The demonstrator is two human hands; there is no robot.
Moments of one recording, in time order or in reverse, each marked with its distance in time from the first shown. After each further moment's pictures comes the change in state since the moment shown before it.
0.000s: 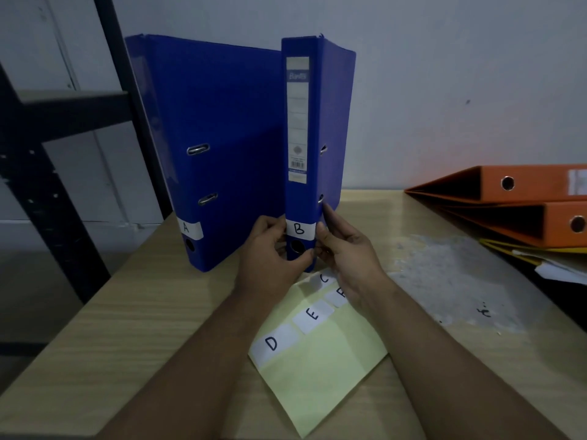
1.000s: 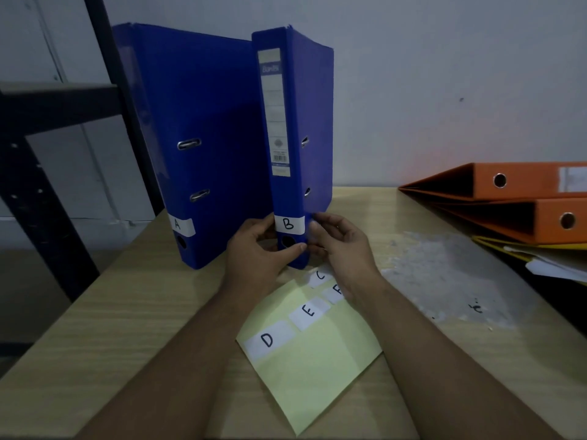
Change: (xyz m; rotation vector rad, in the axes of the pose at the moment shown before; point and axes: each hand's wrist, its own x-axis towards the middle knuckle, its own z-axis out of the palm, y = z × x) left_hand 0.005 -0.011 -0.002 -0.123 0.044 -0.135; right_hand 0.000 0.004 -0.008 -0.140 0.100 -0.021
